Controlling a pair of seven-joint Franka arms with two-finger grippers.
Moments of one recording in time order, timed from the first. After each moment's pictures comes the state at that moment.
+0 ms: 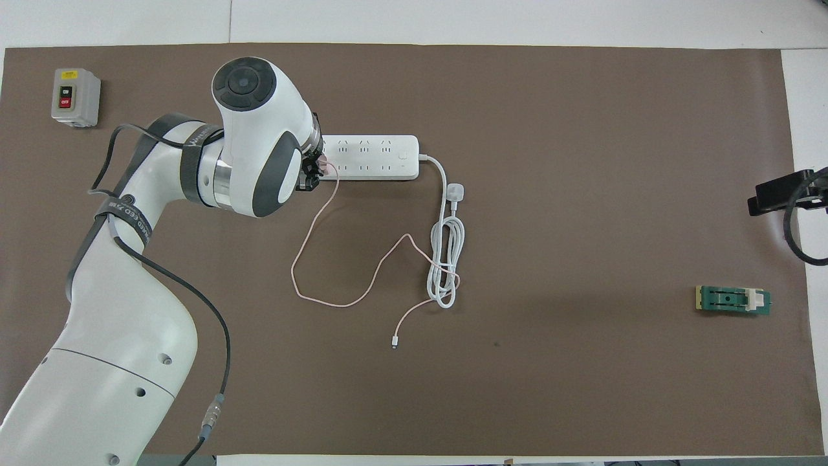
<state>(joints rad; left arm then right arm) -0.51 0.57 0.12 -1.50 -0.09 2.10 -1.80 -0.08 0.00 -0.01 -1.57 0.00 1.50 -0.08</state>
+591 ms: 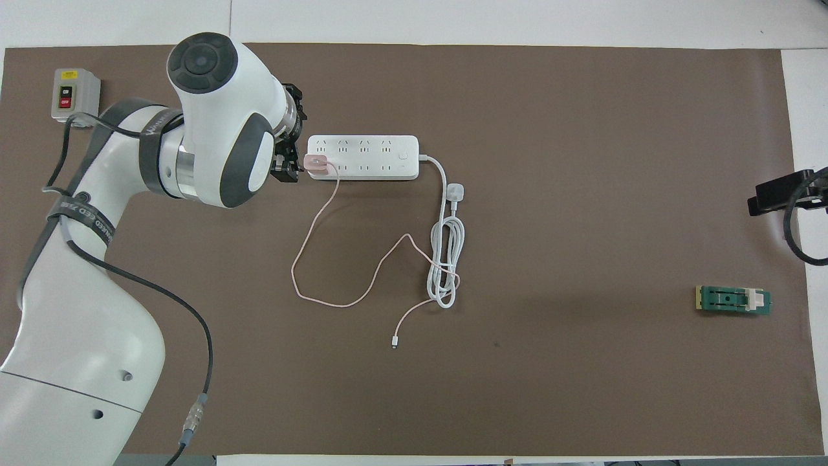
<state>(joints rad) -0.49 0.51 0.15 -1.45 -0.09 2.07 -1.75 -0.08 0.00 -0.01 -1.57 0.00 1.50 -0.08</state>
